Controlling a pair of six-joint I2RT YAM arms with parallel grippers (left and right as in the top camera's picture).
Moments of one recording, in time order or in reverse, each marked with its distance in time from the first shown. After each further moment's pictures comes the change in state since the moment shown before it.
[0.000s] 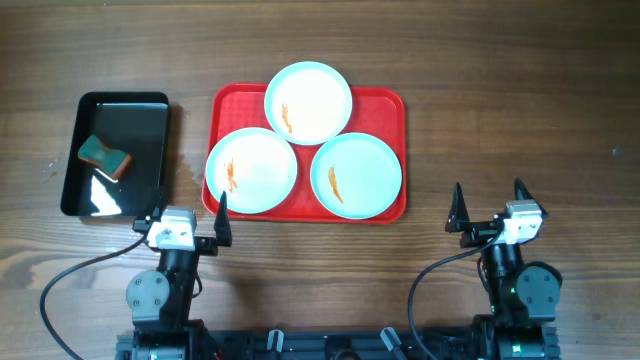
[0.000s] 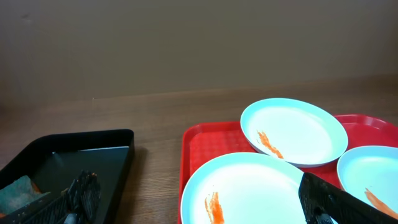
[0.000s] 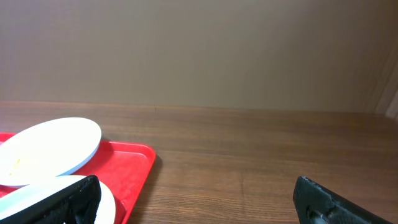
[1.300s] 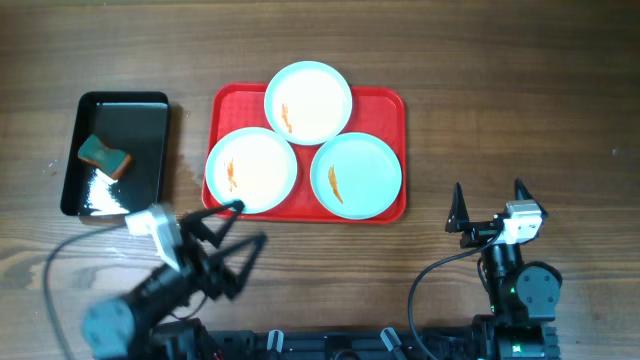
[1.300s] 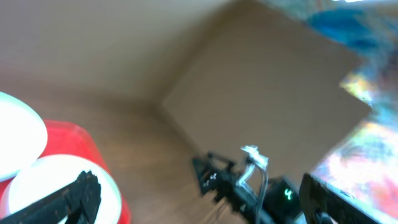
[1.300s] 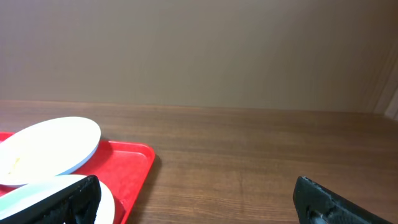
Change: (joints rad) left arm 0.106 0.147 0.346 0.042 0.879 -0.954; right arm -0.002 0.000 0.000 -0.001 0.000 -0.003
